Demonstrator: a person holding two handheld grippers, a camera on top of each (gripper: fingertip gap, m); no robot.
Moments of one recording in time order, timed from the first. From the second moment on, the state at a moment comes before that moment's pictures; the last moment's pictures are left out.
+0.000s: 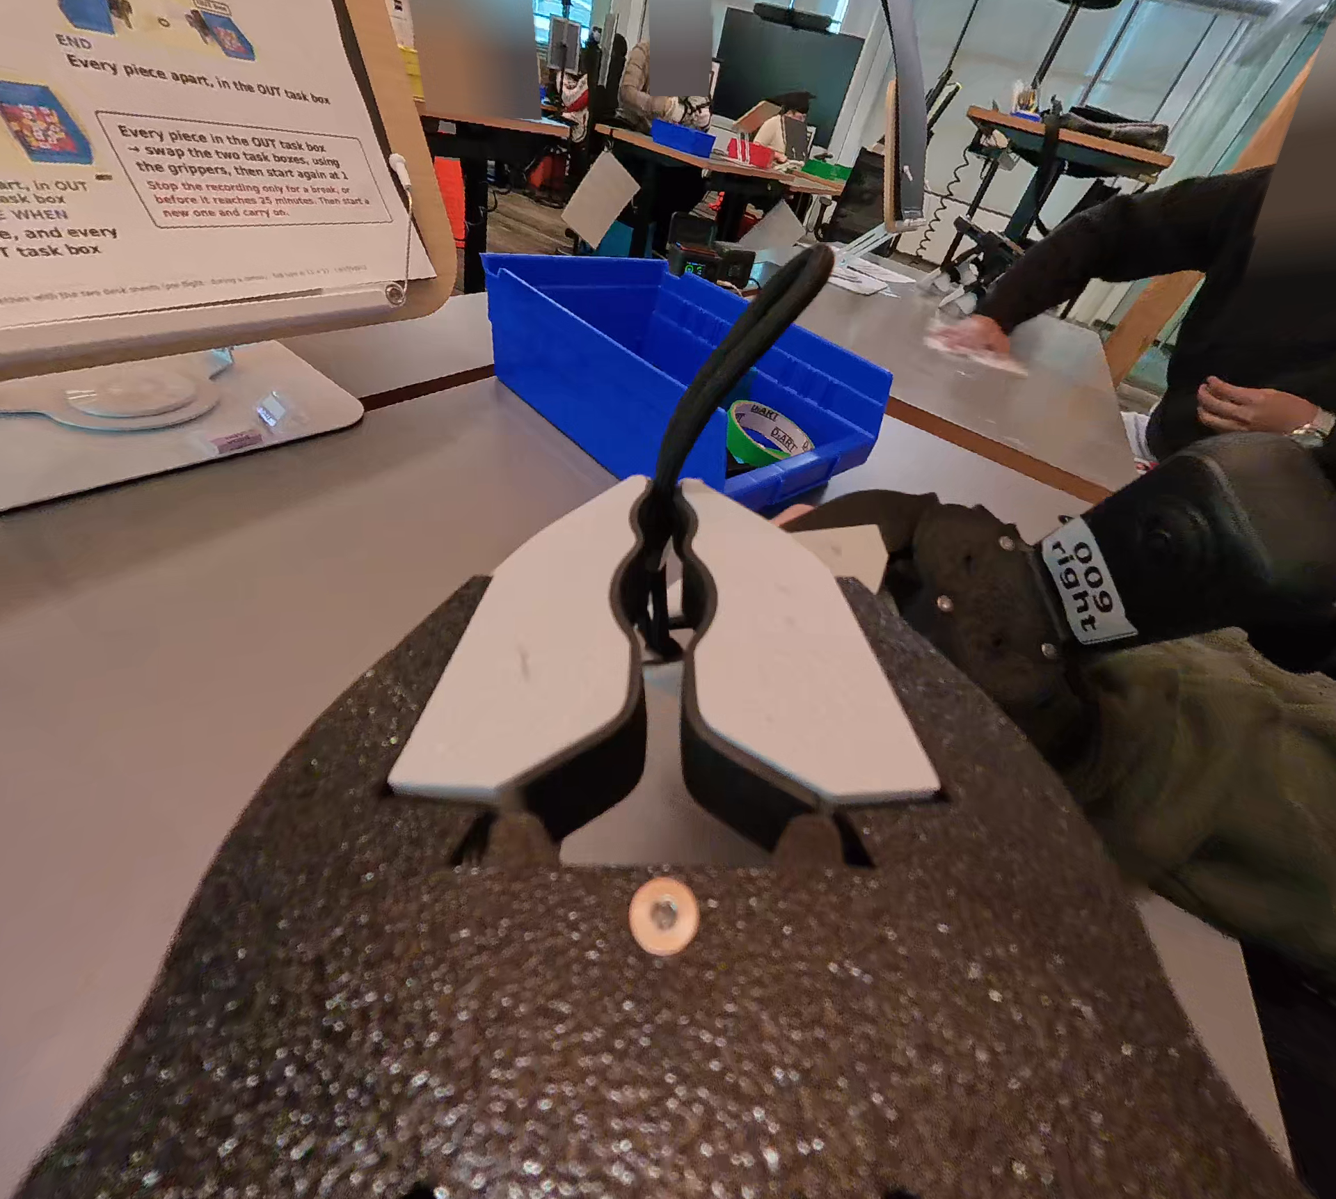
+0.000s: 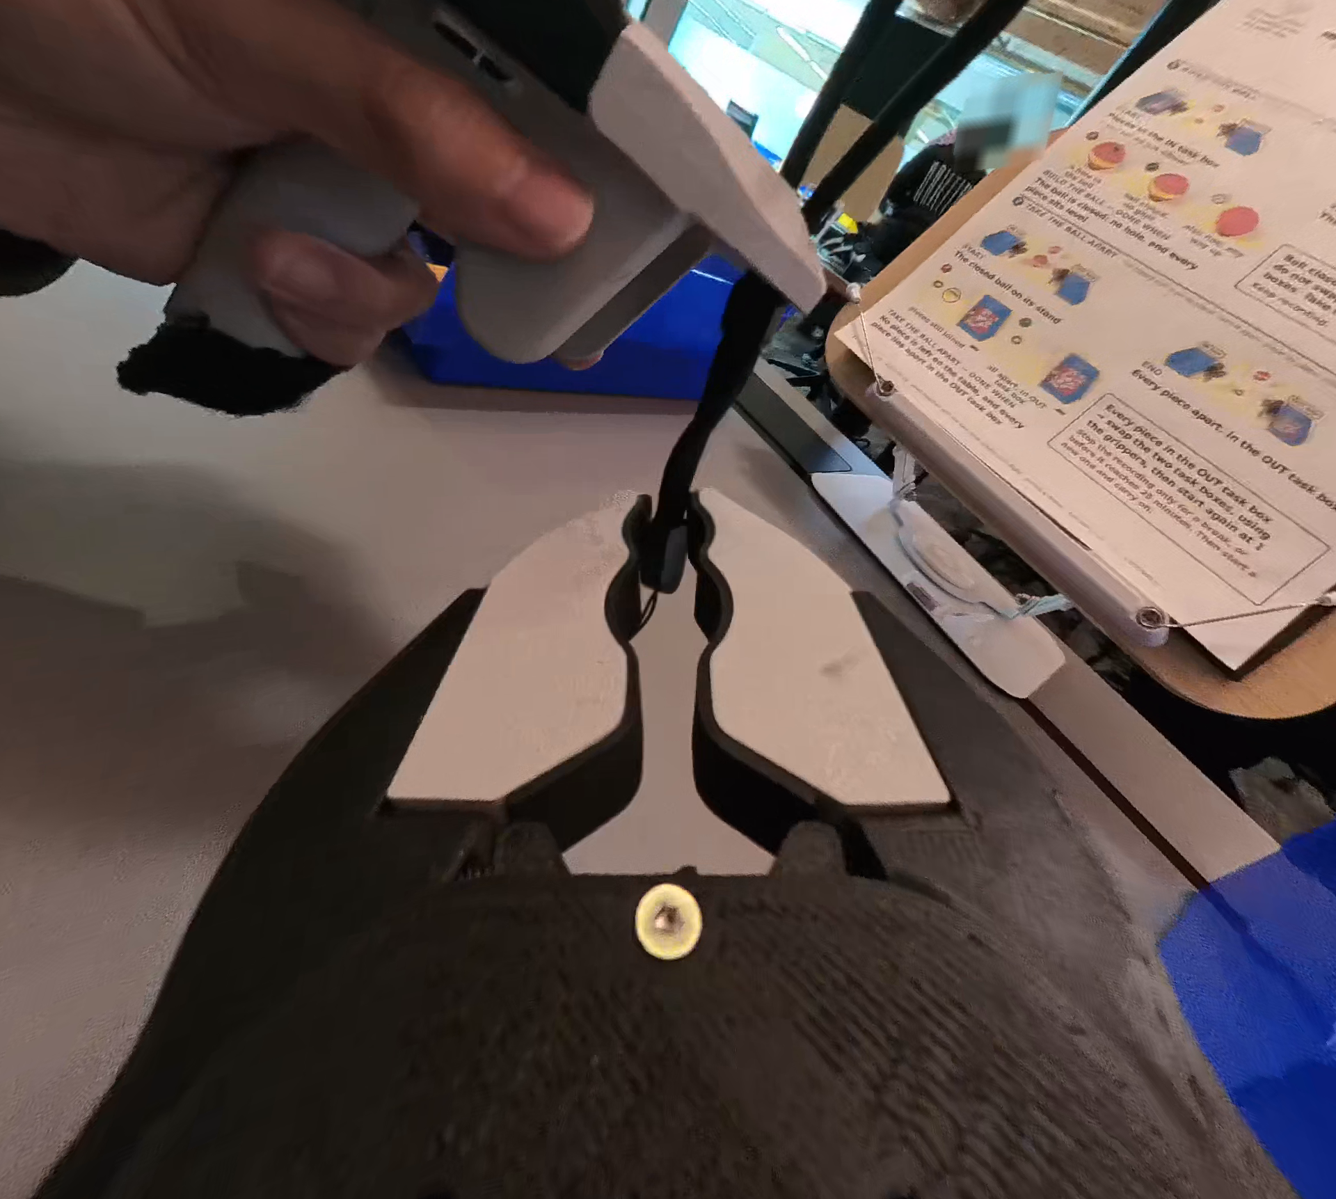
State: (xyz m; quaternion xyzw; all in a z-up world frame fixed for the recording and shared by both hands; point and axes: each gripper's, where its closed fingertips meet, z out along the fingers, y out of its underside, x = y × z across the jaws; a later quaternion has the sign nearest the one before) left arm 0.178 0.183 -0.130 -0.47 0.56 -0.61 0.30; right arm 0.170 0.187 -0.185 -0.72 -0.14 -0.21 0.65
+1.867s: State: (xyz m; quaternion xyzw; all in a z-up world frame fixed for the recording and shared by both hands) left arm 0.139 0.146 -0.099 -0.32 0.45 -0.83 -0.06; right arm 0.106 0.137 -0.125 -0.55 -0.15 0.38 0.73
